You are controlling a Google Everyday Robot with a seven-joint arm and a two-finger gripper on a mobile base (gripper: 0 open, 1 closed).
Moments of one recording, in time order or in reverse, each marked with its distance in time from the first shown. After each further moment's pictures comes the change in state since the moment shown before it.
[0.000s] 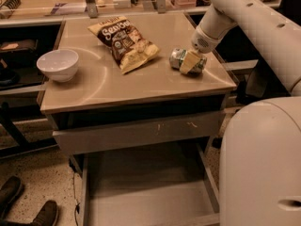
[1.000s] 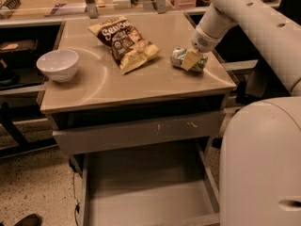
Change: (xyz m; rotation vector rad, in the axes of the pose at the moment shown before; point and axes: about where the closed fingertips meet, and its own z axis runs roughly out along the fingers) arm 0.000 0.000 0.000 0.000 0.000 0.000
